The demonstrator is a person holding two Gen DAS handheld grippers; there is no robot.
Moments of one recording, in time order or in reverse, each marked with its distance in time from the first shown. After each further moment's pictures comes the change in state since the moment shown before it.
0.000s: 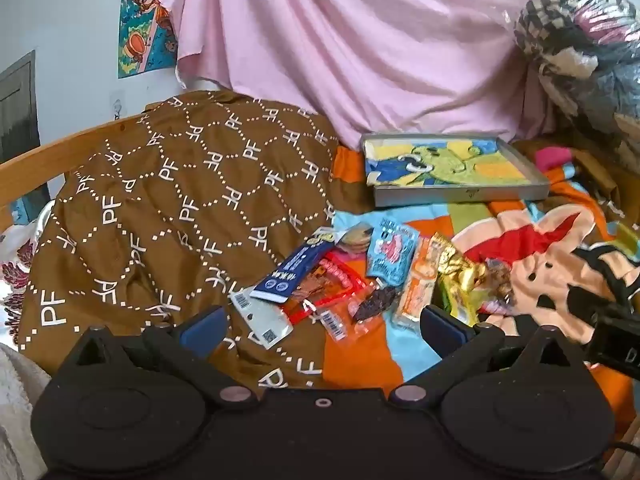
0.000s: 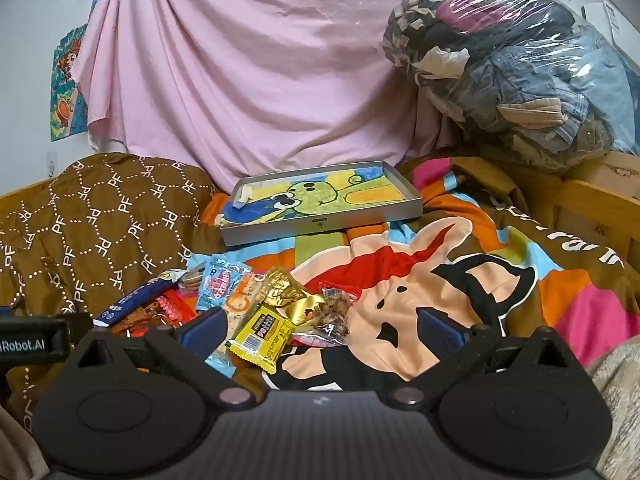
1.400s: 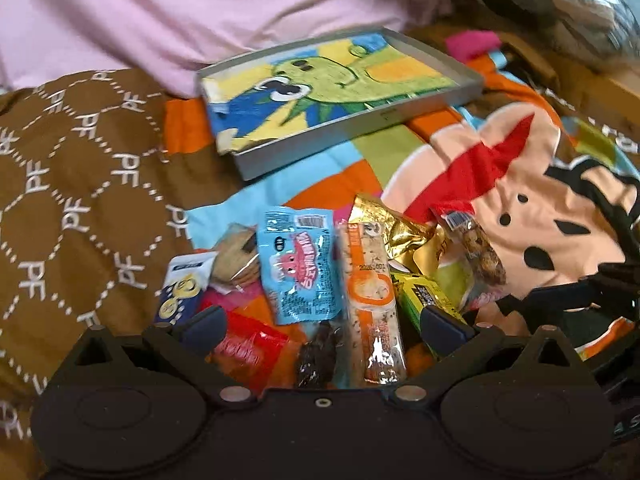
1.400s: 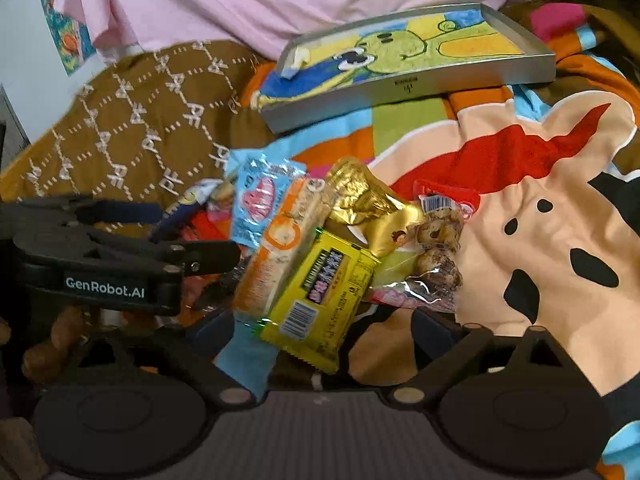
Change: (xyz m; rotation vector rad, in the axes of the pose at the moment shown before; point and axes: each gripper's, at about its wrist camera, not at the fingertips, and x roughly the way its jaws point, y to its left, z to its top) left arm 0.192 -0.049 0.069 0.350 0.258 -0.385; right arm 0.167 -0.003 0.013 0.036 0.479 0.296
